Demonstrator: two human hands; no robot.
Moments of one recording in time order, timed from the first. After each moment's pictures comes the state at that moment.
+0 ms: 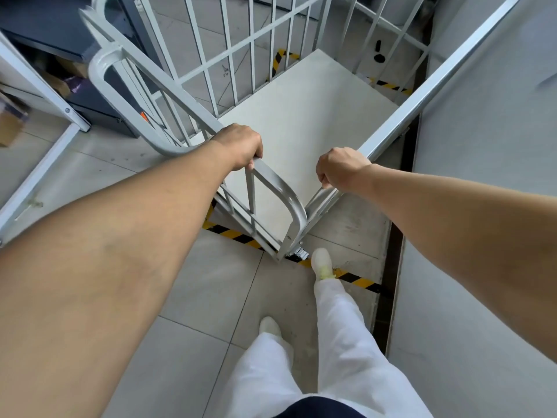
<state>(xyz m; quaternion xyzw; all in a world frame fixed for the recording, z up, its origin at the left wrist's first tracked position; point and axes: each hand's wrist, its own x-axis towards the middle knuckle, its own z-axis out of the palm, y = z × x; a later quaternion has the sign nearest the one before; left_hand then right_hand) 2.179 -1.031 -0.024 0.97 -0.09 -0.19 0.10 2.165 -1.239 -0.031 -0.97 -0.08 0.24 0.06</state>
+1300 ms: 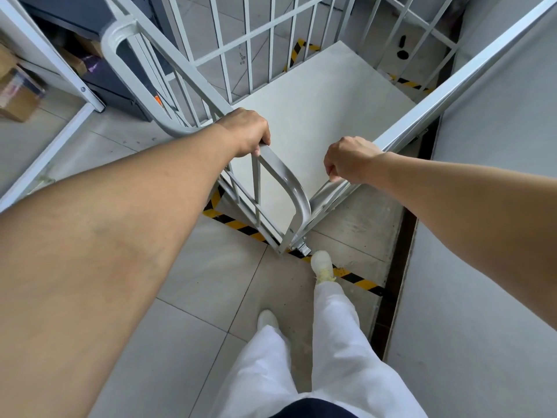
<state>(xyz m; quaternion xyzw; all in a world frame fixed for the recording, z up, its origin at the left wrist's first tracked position) 2.181 -1.022 -0.028 0.97 -0.07 -0.17 0.12 2.178 -1.237 -0.035 -0.96 -0.15 0.23 0.00</state>
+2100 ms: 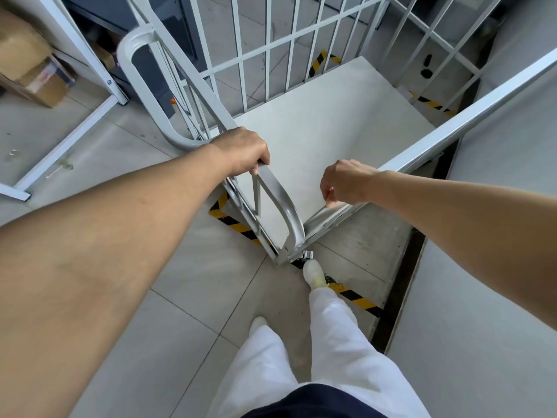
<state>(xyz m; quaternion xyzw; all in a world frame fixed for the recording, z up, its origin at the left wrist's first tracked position) 2.177 -1.009 -0.040 0.97 -0.14 -0.20 0.04 2.185 -1.236 -0.024 -0.92 -0.27 0.30 -0.02</state>
